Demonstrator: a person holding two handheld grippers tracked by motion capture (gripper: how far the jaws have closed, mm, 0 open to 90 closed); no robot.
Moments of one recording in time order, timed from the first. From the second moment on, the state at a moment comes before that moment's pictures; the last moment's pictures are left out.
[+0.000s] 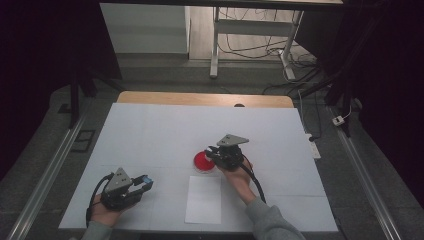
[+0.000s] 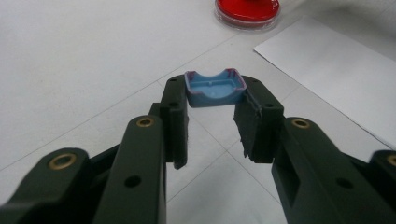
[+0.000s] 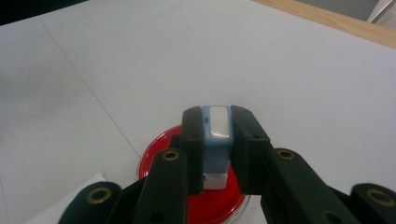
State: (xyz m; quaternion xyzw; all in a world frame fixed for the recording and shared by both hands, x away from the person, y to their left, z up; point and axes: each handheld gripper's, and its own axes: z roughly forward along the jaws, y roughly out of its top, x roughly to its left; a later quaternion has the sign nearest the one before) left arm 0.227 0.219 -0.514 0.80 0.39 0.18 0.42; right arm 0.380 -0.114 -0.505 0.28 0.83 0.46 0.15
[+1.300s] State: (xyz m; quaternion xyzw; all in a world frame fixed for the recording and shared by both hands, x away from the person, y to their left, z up) left arm 0.227 0.219 -0.515 0.80 0.40 0.18 0.42; right arm 0.376 -0.111 -0.508 0.28 0.83 0.45 0.16
